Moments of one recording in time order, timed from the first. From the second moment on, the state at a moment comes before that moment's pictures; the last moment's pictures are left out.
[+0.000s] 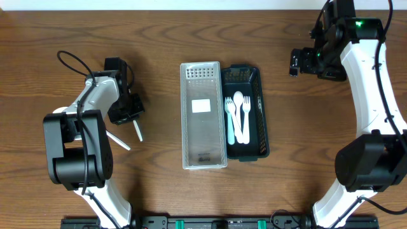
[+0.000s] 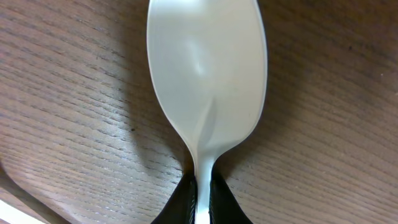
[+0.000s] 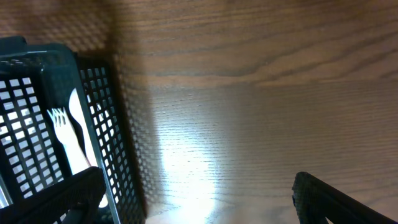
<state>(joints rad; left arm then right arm) 0.07 1.95 1.23 -0.85 0.02 -0.33 0.01 1.91 1.87 -1.33 -0.06 0.15</state>
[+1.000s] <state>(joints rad) -0.61 1.71 1.35 -0.97 0.05 -0.44 0.01 1.91 1.87 -1.33 -0.06 0.15</state>
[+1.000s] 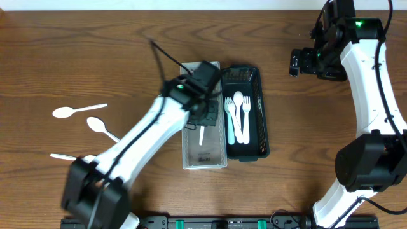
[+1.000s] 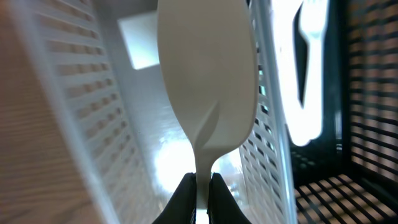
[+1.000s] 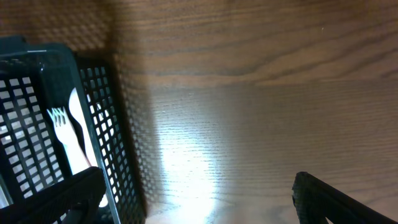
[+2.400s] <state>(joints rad) 0.29 1.77 1.20 -0.96 -0.07 -0.70 0.01 1.91 1.87 -1.33 -0.06 0.14</state>
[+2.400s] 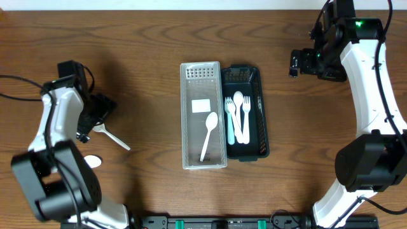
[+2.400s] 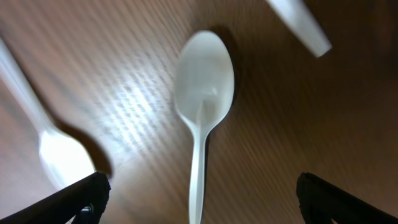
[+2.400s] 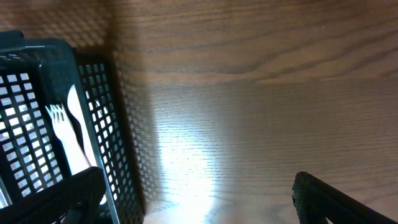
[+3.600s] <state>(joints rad) 0.29 1.96 1.22 -0.92 0.09 -0.59 -0.03 1.91 1.87 -1.33 -0.05 0.12</state>
